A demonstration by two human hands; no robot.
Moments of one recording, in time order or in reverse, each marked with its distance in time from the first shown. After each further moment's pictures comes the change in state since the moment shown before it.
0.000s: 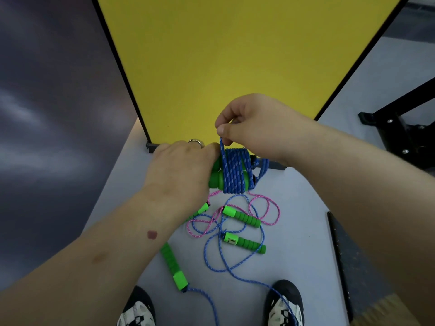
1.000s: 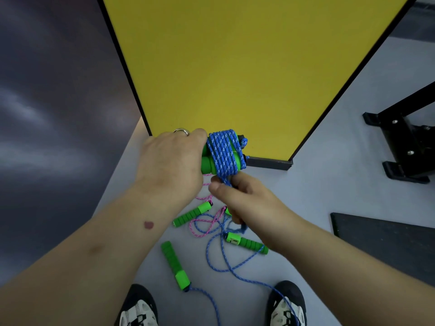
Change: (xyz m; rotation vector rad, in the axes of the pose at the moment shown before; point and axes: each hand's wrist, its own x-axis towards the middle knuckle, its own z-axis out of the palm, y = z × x) left_hand 0.003 -0.017 -0.001 -0.049 0.070 -0.164; right_hand -0.056 0.052 0.098 0.643 -0.086 0.176
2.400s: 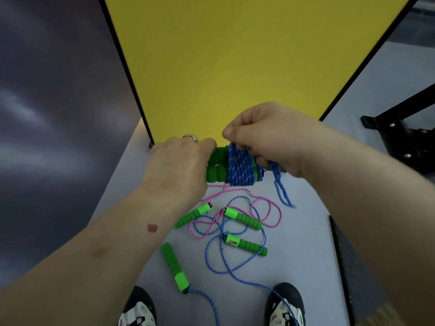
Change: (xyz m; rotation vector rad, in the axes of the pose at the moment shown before) left_hand -0.001 0.005 0.001 0.020 -0.057 0.065; right_hand 0.024 -0.108 -0.042 -0.347 0.117 0.001
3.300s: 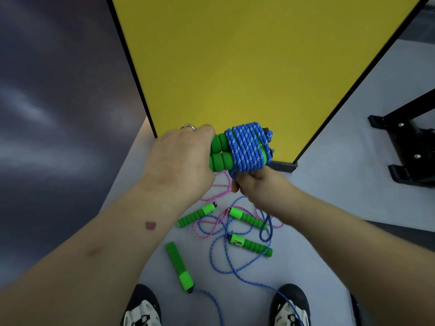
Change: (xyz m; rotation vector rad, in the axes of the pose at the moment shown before) left_hand 0.001 -0.003 -0.012 -0.130 0.067 -0.099; right_hand 0.002 0.086 0.047 -0.122 -0.124 0.033
